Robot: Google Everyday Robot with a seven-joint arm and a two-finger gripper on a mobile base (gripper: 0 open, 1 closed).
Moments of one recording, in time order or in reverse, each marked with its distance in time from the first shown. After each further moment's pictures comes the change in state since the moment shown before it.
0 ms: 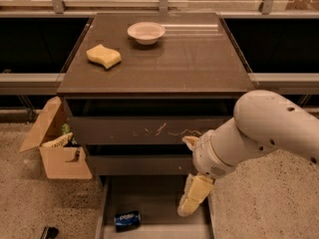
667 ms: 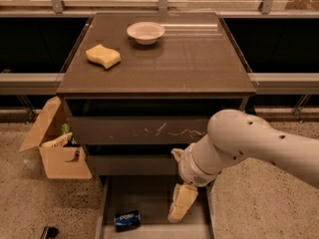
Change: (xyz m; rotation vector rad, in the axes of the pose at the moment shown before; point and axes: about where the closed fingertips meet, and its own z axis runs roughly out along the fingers) arm 0.016 -0.002 0.064 -0.053 0.039 -0.019
